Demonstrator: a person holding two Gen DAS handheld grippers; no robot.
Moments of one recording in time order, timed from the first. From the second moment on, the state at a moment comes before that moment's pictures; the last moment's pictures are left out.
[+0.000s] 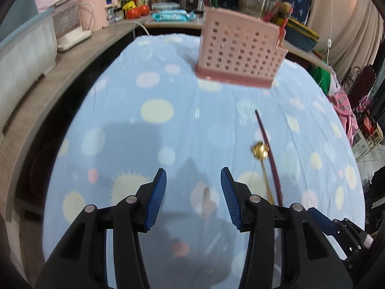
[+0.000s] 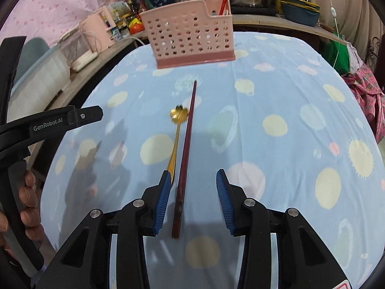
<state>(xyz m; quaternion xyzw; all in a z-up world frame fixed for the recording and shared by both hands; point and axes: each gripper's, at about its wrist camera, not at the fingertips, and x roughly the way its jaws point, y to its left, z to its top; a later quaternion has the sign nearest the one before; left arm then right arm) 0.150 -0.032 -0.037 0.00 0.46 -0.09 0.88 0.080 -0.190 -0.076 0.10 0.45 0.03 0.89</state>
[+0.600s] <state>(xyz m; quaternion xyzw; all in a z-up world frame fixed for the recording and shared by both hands) 0.138 -0.035 -0.064 0.02 0.49 -0.09 0.87 0.072 -0.177 -0.094 0.08 0.46 0.03 0.88</state>
